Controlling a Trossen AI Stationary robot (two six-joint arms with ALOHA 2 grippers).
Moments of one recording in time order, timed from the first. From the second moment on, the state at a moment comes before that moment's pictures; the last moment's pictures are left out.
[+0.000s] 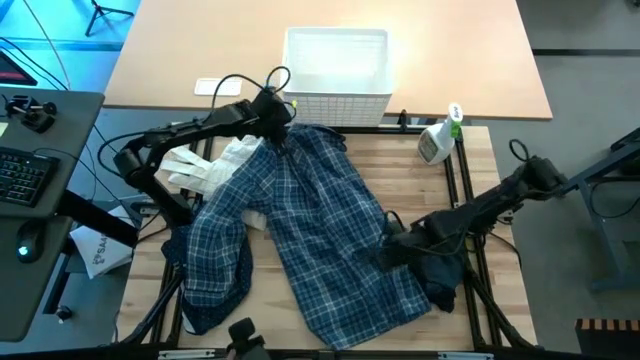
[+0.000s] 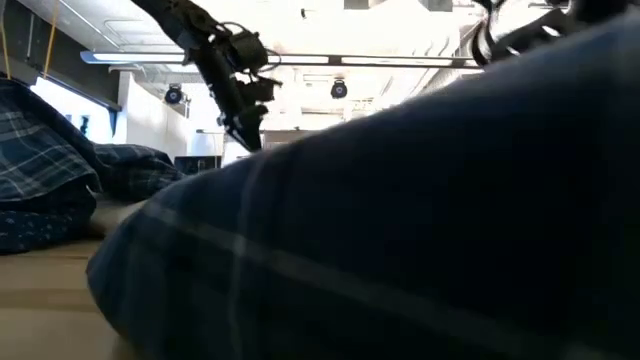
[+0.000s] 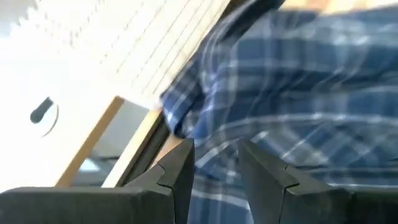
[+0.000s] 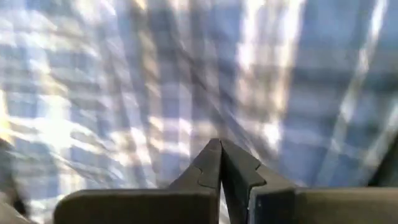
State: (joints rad) left arm 0.66 1.60 1.22 -0.53 -0.12 0.24; right arm 0.40 1.39 0.77 -0.49 0.00 1.55
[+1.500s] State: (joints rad) left arm 0.62 1.49 1.24 -0.91 -0.01 0.10; right arm 0.33 1.37 0.77 -0.14 0.04 1.39
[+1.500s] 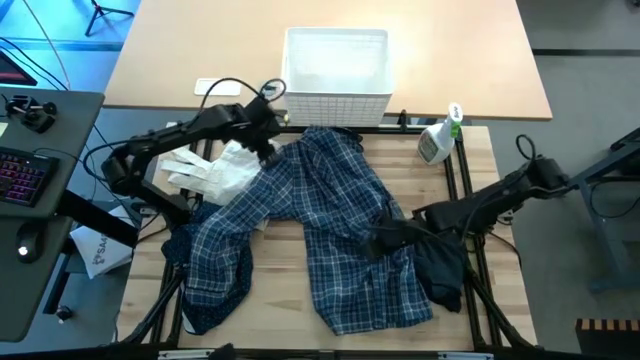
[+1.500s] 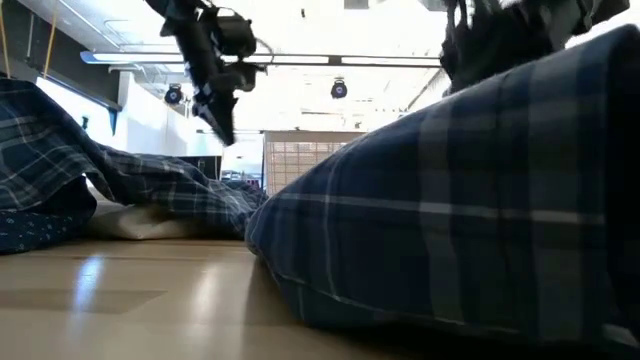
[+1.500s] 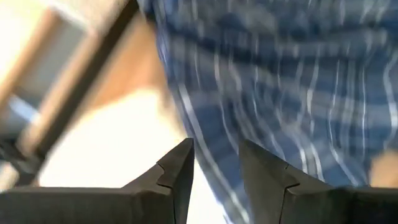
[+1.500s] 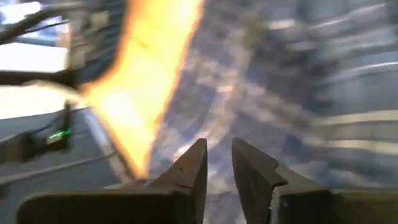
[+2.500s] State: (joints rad) left arm -0.56 1.01 1.06 -1.34 0.38 -1.56; right arm 0.32 1.50 0.95 -0.37 0.20 0.84
